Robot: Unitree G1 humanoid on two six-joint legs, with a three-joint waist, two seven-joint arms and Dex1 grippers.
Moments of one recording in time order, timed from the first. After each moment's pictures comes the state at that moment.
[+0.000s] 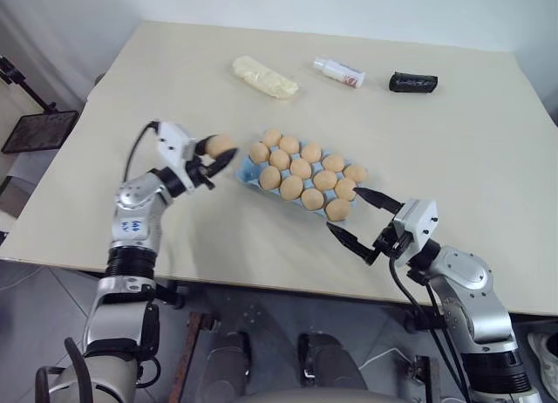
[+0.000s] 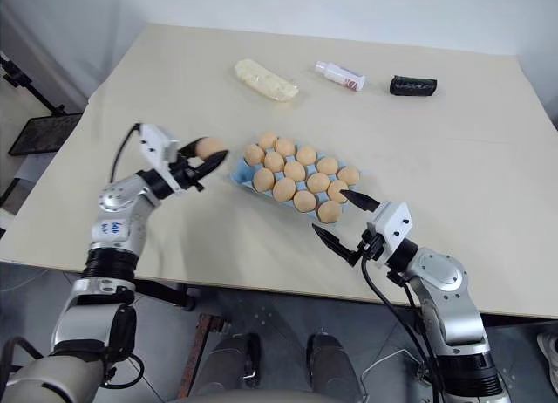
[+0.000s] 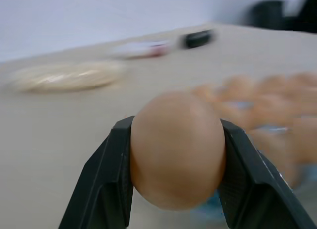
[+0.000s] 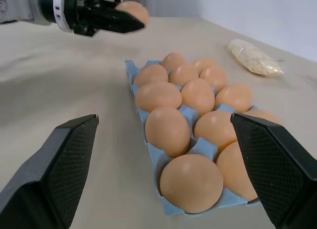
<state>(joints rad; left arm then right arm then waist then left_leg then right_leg) -0.70 0.36 0.08 0.56 -0.25 -0.07 -0.80 -0.07 -0.46 -0.03 -0.26 0.35 0.02 0.76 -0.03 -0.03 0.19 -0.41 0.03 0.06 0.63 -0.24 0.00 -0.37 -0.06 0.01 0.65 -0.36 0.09</state>
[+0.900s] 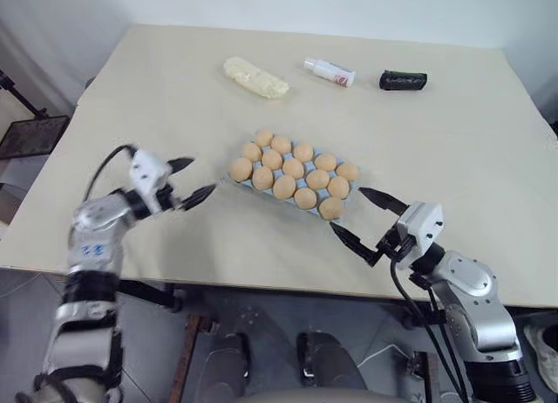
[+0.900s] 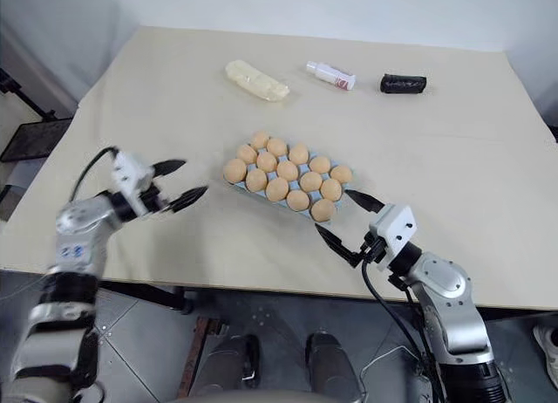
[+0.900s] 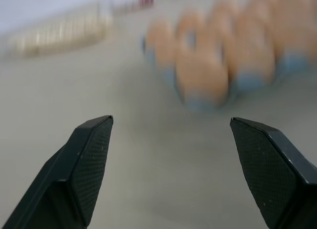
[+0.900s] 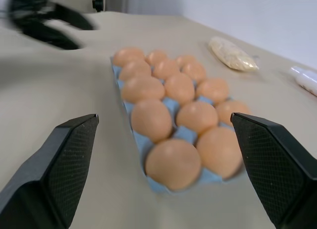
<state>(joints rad) -0.35 0.68 0.20 0.47 -0.24 -0.15 -0.92 -0.03 -0.50 -0.06 -0.27 0.34 0.02 0.75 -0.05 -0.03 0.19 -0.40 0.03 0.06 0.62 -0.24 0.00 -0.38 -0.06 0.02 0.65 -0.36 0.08</state>
